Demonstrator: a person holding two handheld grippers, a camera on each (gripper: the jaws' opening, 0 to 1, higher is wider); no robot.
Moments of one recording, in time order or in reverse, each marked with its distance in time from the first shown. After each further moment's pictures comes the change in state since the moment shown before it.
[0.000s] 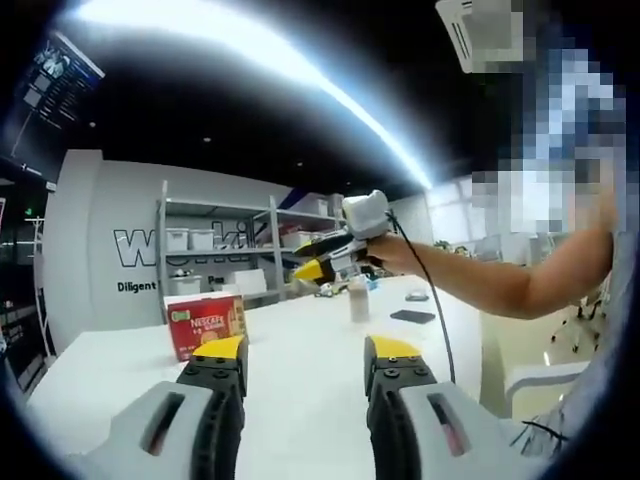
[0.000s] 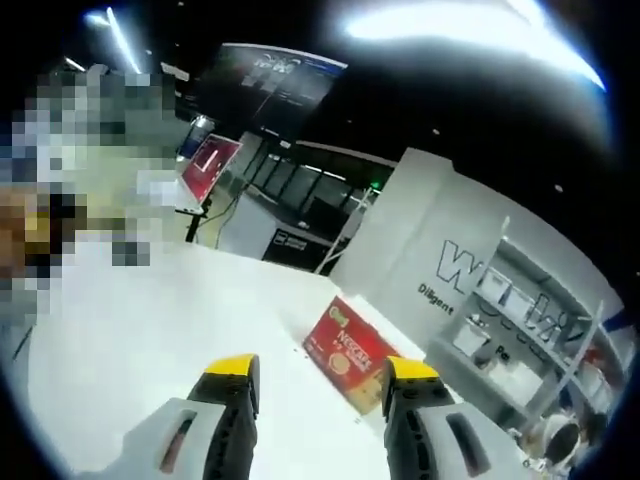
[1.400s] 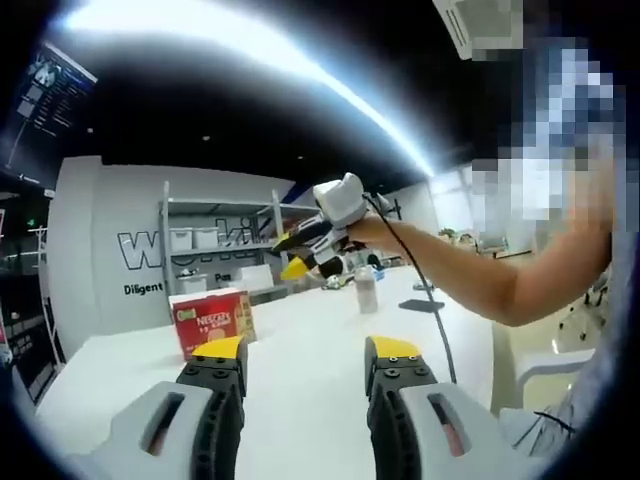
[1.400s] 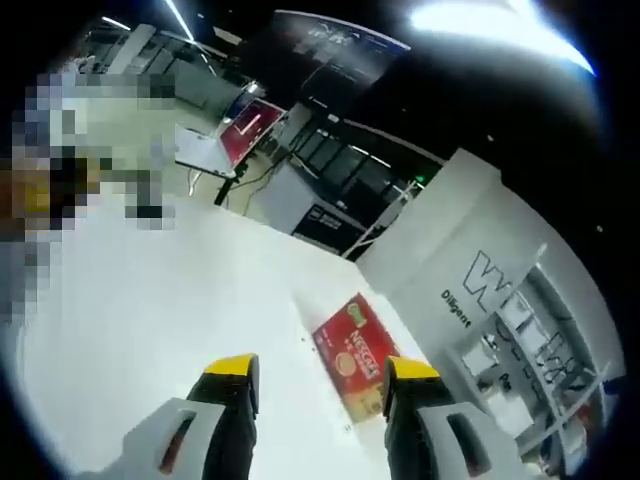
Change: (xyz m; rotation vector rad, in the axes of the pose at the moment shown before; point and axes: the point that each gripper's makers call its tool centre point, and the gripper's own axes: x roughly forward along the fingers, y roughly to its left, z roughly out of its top) left arm 0.009 0.004 -0.008 0.046 0.031 0.026; right arm 0.040 0.006 0.005 -0.197 0.103 0.125
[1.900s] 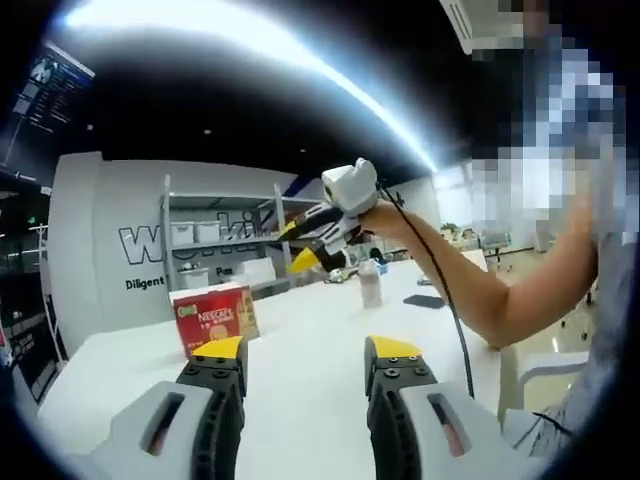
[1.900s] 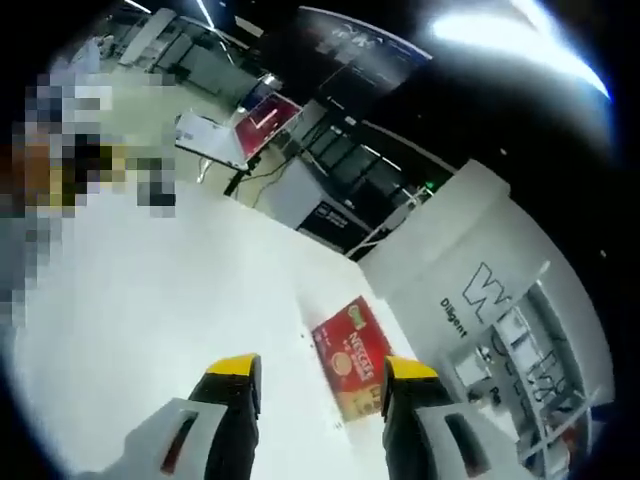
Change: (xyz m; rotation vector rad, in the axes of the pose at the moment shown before) left arm 0.015 0.006 -0.002 0.000 0.036 0.010; right arm -0.009 0.003 0.008 -0.081 0.022 0.024
